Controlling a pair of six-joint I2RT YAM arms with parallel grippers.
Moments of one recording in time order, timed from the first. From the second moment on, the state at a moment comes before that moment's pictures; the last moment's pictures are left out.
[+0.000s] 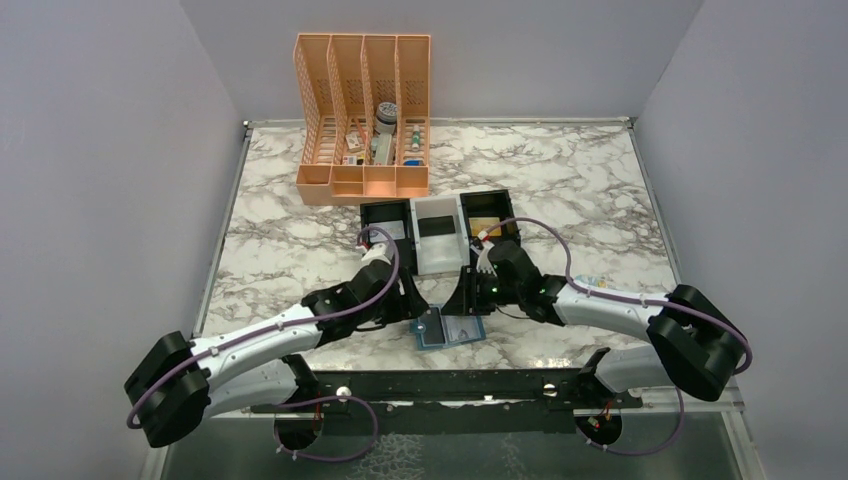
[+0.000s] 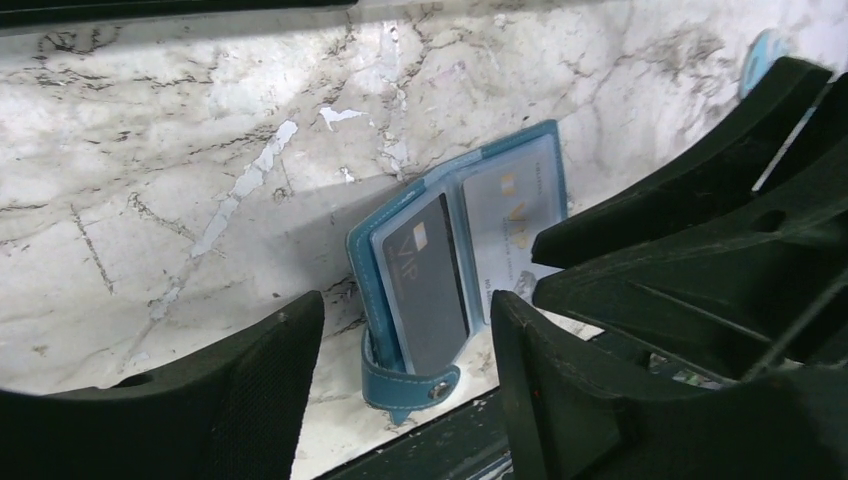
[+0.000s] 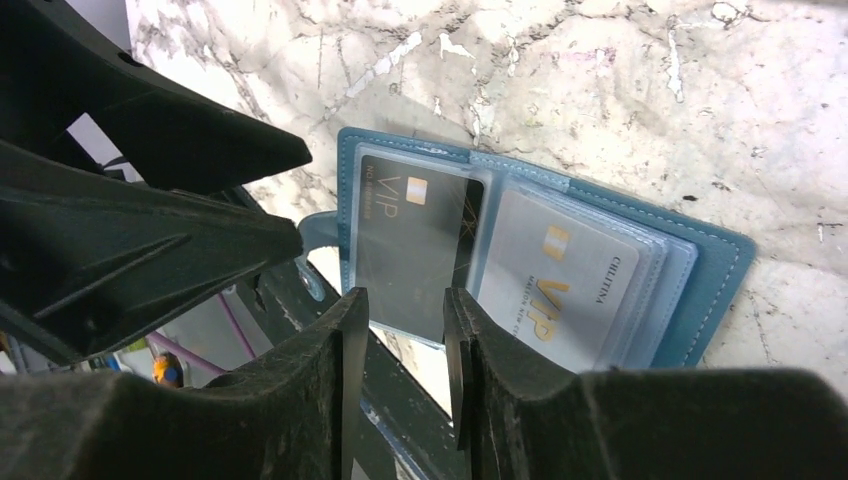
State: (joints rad) left arm -0.91 1.00 0.48 -0.23 -0.10 -1.00; right arm 0.81 1.33 0.53 0.13 -0.36 0.81
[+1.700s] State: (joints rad) left arm -0.92 1.32 0.58 -0.29 -0.06 -0.83; right arm 0.81 1.56 0.58 0.13 -0.42 0.73
